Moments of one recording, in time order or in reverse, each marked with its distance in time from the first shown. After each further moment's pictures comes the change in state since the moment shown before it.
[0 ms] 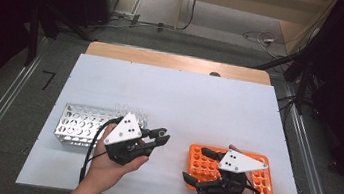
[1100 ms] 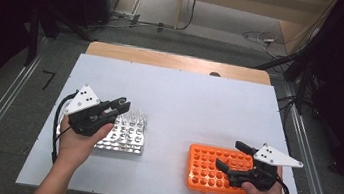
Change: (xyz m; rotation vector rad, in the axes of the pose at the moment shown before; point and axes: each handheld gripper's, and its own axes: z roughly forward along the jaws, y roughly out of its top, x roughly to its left) left arm 0.077 -0.007 -0.045 -0.028 0.263 -0.081; right arm -0.060 -0.023 -0.041 -0.042 -0.166 0.110
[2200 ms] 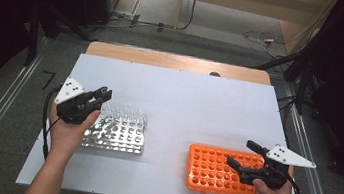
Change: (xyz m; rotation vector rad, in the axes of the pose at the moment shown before) left arm 0.046 -0.022 0.005 0.012 0.164 -0.061; right arm -0.021 -0.005 -0.013 -0.019 -0.048 0.037
